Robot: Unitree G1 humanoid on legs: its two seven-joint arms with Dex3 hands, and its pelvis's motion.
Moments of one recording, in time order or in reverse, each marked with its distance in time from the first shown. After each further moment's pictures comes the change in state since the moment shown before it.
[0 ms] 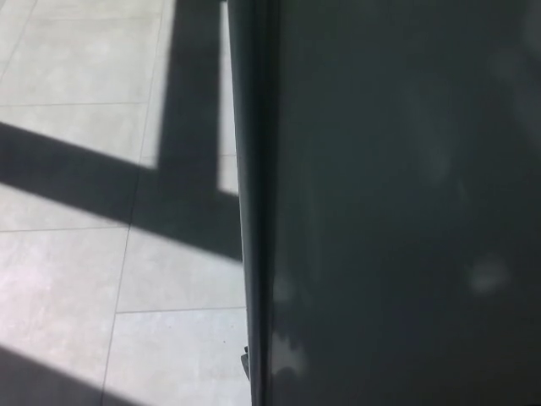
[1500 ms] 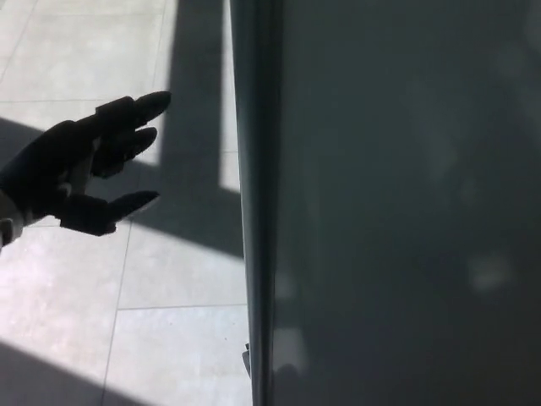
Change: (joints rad) left_arm -0.473 0.023 -0.361 -0.670 -0.120 0.179 -0.536; right_arm 0.020 -0.030 0.003 0.144 -0.003 -0.320 -0.092
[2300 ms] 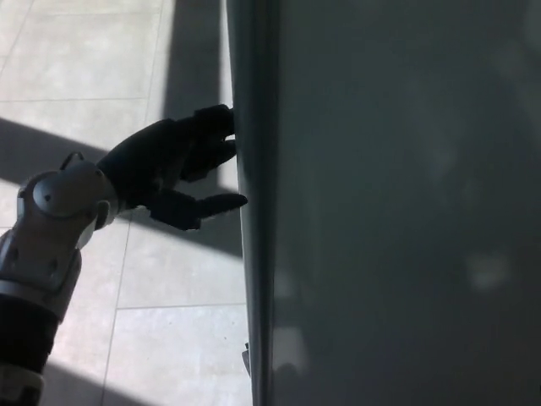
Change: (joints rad) left_arm -0.116 -0.170 -0.123 0.010 0.063 0.142 0.013; right_arm -0.020 0.000 0.004 0.006 -0.002 -0.016 -0.011
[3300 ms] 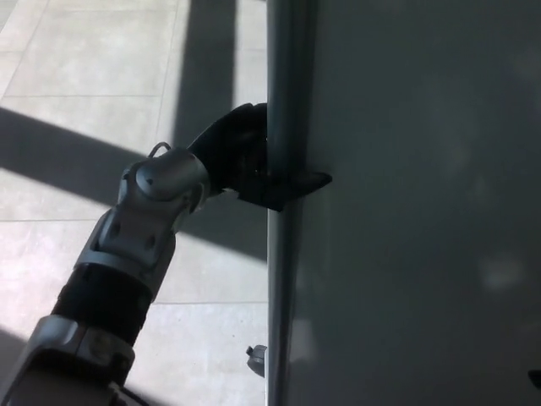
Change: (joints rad) left_arm -0.132 -0.235 -0.020 0.168 0.084 -0.002 0.191; right_arm -0.036 0.001 0.026 0.001 -0.017 -0.006 -0.012
